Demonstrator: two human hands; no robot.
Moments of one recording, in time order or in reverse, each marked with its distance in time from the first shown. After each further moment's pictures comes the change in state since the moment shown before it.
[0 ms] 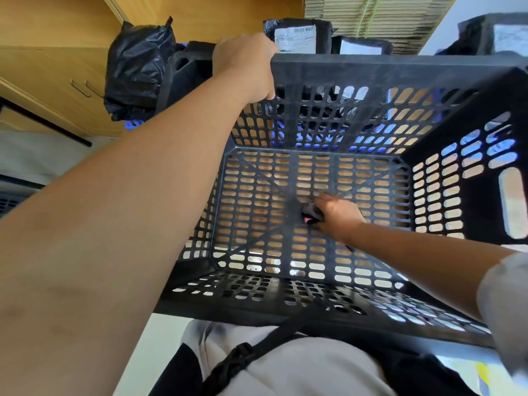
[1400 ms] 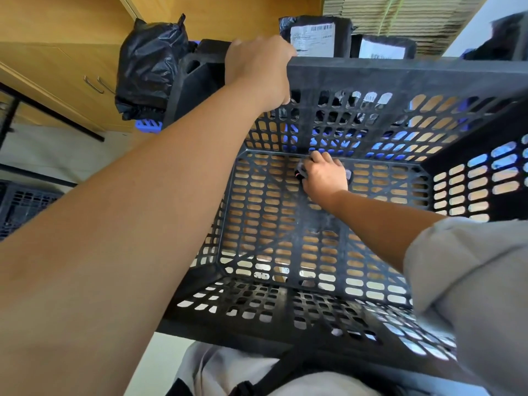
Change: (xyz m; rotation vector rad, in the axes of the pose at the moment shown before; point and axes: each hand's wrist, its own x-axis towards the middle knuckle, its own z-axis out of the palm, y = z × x) left_hand 0.000 -0.001 0.003 0.034 0.045 0.022; right_hand 0.104 -0.021 -0.021 -0.069 0.252 0.045
